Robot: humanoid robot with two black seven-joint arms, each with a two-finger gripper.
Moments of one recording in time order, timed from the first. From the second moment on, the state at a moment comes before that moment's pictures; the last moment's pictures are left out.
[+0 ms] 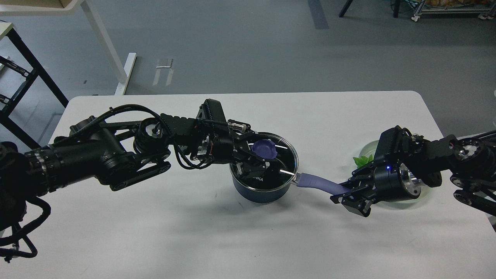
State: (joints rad) left arm -1.11 0.26 0.00 -1.01 1.93 0.05 -0.49; right arm 0.97 -0.86 0.07 1.50 -2.04 0.37 0.49
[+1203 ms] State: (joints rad) left arm -0.87 0.97 0.06 -1.16 1.85 0.36 -0.49; right arm 0.96 -0.86 0.07 1.50 -2.04 0.37 0.49
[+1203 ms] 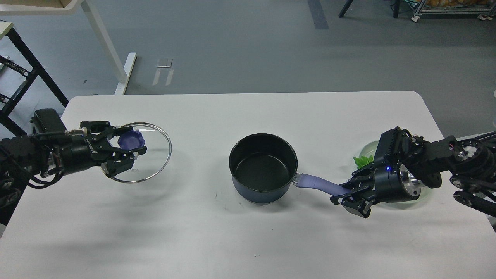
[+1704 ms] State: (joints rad) left arm -0.71 0.98 0.06 -1.08 1.80 0.48 -0.49; right arm 0.96 -0.87 0.07 1.50 -2.04 0.37 0.49
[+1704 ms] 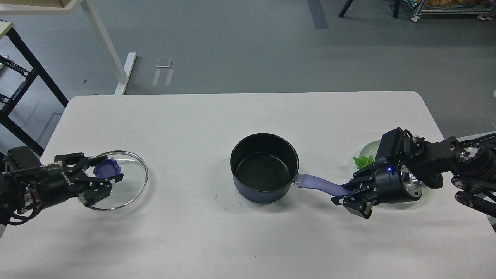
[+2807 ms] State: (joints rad) left arm -0.65 0.97 0.06 -1.04 1.80 0.49 -0.49; right arm 0.96 -0.87 0.07 1.50 -2.04 0.37 0.49
